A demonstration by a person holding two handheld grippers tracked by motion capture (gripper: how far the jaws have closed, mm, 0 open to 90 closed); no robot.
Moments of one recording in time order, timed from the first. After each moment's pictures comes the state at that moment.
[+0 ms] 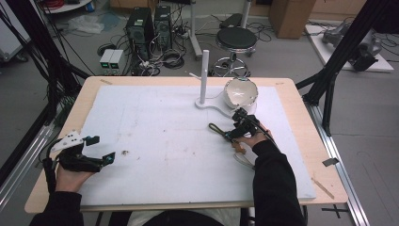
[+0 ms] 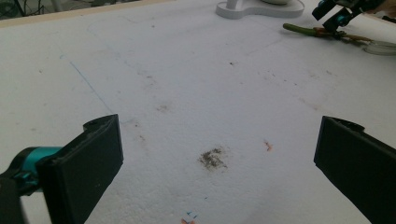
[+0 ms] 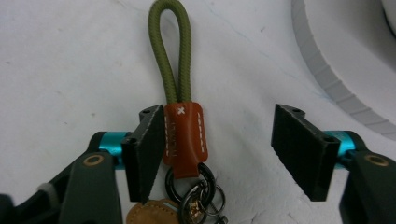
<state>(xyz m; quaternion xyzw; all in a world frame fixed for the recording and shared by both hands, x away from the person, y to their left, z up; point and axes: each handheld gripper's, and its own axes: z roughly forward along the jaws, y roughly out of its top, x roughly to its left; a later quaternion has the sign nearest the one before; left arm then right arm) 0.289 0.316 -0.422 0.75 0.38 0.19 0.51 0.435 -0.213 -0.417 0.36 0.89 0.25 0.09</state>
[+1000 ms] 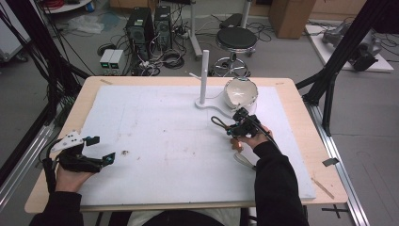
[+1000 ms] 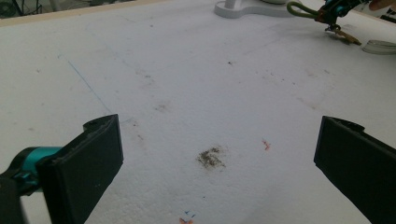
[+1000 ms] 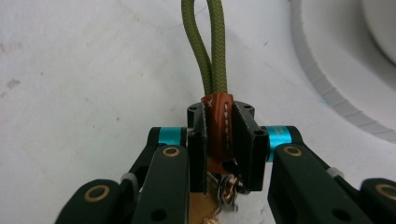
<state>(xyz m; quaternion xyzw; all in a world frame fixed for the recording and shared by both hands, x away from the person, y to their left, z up) 0.288 0.316 -0.422 0.75 0.37 0.18 0.51 0.423 -0.212 -0.403 0.36 0.89 0.27 0.11</state>
